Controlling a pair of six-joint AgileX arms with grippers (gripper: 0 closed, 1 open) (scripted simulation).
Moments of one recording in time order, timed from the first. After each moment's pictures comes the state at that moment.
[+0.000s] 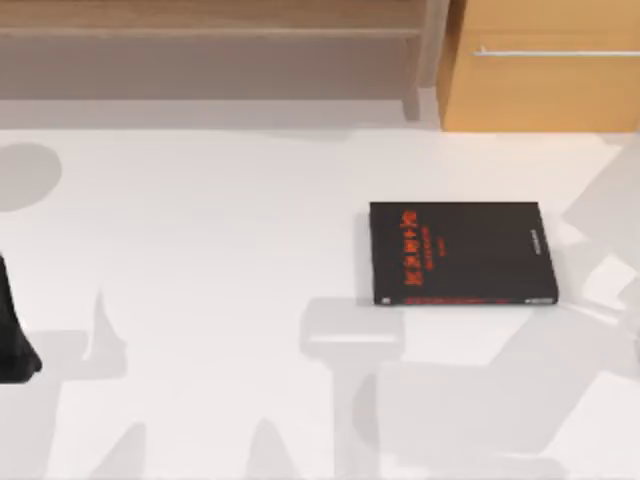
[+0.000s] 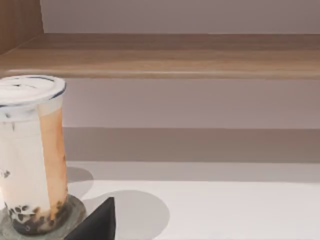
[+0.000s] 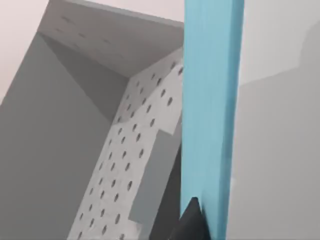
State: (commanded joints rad) left arm 0.00 0.00 0.00 0.00 0.00 0.00; right arm -0.17 1.47 0.70 0.56 0.49 1.13
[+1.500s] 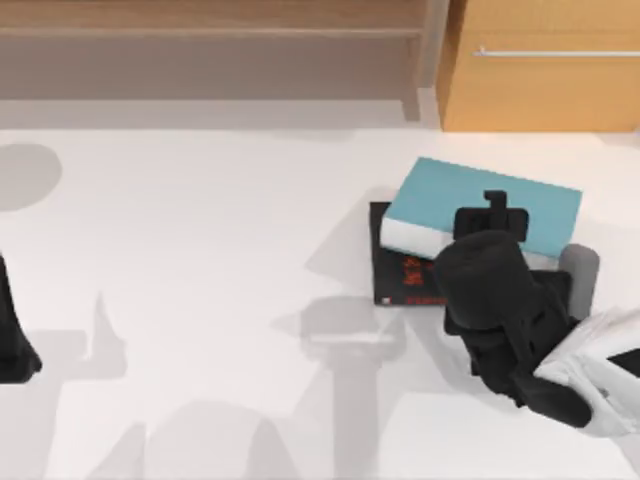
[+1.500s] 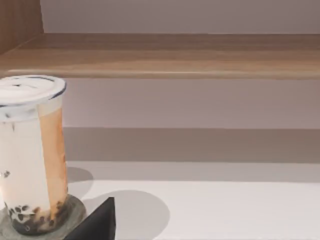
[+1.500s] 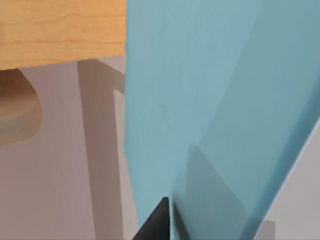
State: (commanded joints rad) left arm 0.00 0.00 0.00 0.00 0.00 0.00; right arm 0.73 1.84 0.63 0.53 0.65 2.03
